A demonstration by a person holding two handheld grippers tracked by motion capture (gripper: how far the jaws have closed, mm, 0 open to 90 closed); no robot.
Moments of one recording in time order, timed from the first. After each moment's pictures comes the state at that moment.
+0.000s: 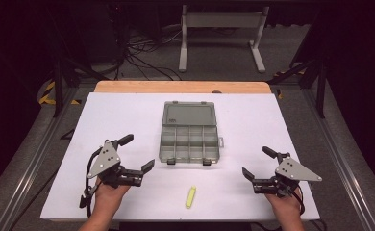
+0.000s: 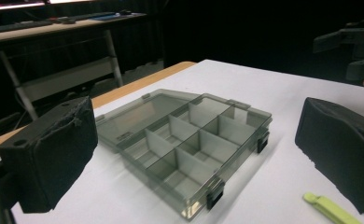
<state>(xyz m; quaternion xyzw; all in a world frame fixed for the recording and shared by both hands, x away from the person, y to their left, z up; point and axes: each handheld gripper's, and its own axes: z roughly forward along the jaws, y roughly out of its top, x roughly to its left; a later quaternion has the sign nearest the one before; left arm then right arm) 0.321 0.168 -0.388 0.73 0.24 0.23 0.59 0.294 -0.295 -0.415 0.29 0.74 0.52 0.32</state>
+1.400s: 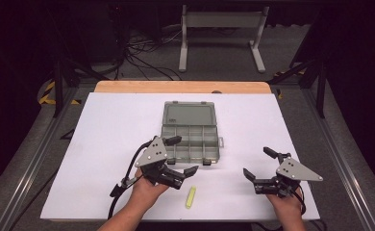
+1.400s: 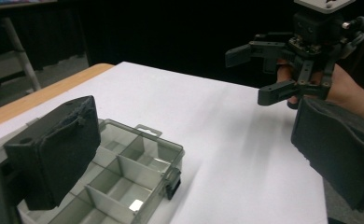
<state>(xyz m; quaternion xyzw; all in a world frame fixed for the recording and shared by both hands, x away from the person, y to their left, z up) 0.329 0.074 -0.373 0.77 0.16 0.12 0.60 0.294 -0.298 -0.416 0.30 0.74 0.52 0.31</state>
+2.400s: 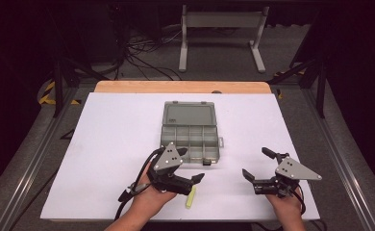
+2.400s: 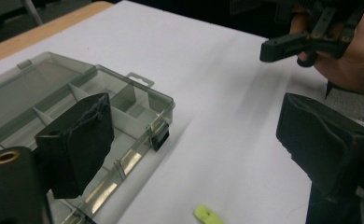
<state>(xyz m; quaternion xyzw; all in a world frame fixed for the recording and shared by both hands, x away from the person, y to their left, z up) 0.309 0.052 -0.370 0.84 0.21 0.11 0.48 0.296 -0.298 -0.417 0.29 0.74 0.52 0.30</state>
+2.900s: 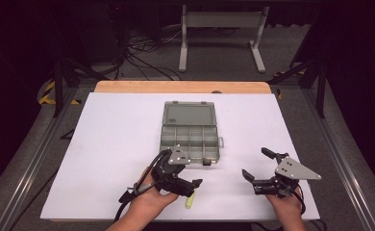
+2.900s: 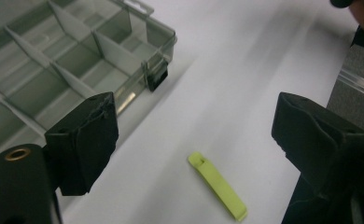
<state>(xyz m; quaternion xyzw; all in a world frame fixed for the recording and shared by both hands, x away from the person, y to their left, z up) 0.316 0.040 -0.377 0.88 0.28 0.06 0.37 0.296 -0.297 -0.417 0.29 0.74 0.52 0.30</state>
